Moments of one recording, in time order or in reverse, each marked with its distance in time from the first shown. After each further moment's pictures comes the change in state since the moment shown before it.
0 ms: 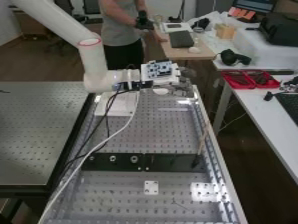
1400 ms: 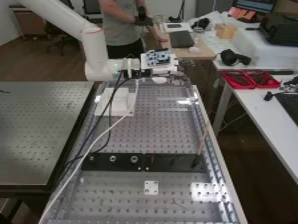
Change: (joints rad) arm 0.079 0.035 0.020 -0.068 0.065 -0.033
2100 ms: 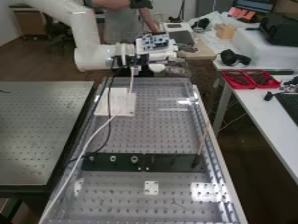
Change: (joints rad) arm -0.051 0.125 -0.002 -0.114 -0.046 -0.044
